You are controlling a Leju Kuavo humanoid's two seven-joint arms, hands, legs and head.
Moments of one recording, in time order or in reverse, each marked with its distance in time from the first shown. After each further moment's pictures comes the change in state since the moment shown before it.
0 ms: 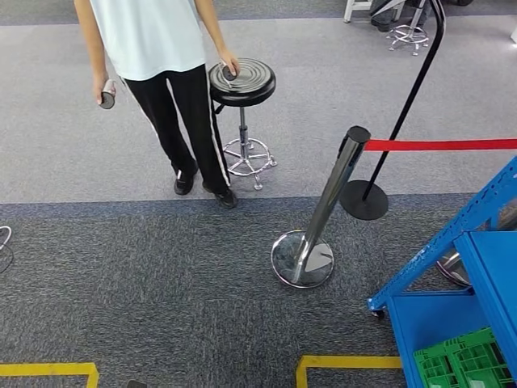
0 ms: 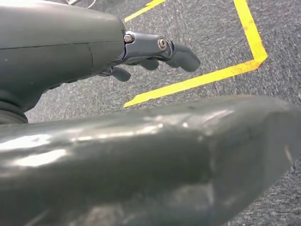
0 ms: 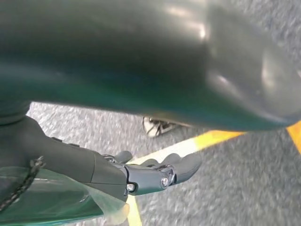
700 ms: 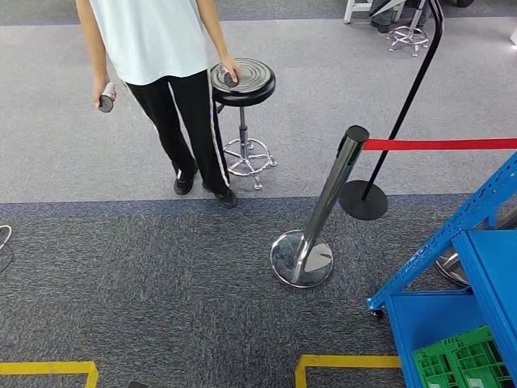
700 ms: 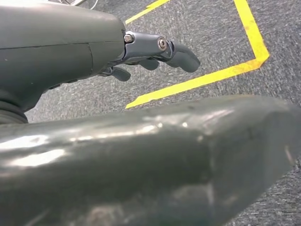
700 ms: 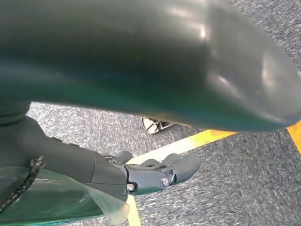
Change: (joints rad) left arm 0.002 0.000 -0.001 -0.002 -0.021 -0.003 0.010; right arm 0.002 0.000 0.009 0.000 0.000 0.006 -0.015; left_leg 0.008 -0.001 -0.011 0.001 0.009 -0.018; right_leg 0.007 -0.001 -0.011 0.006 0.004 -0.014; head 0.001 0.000
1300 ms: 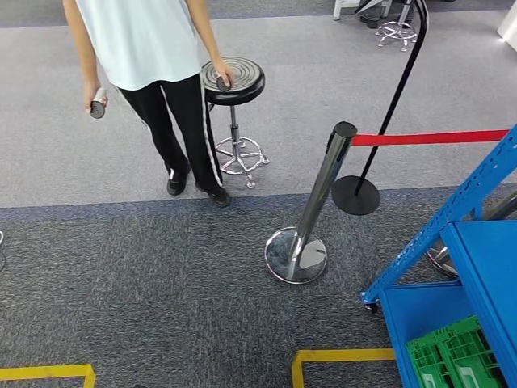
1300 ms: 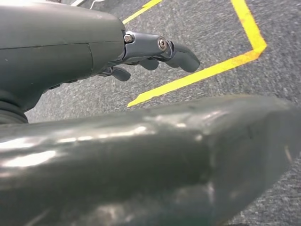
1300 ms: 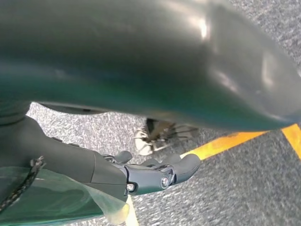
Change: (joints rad) left arm 0.032 -0.009 -0.038 -0.027 0.009 -0.017 0.015; right arm 0.009 0.001 -0.044 0.000 0.000 0.070 -0.020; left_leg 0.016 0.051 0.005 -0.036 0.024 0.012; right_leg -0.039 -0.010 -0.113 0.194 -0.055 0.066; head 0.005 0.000
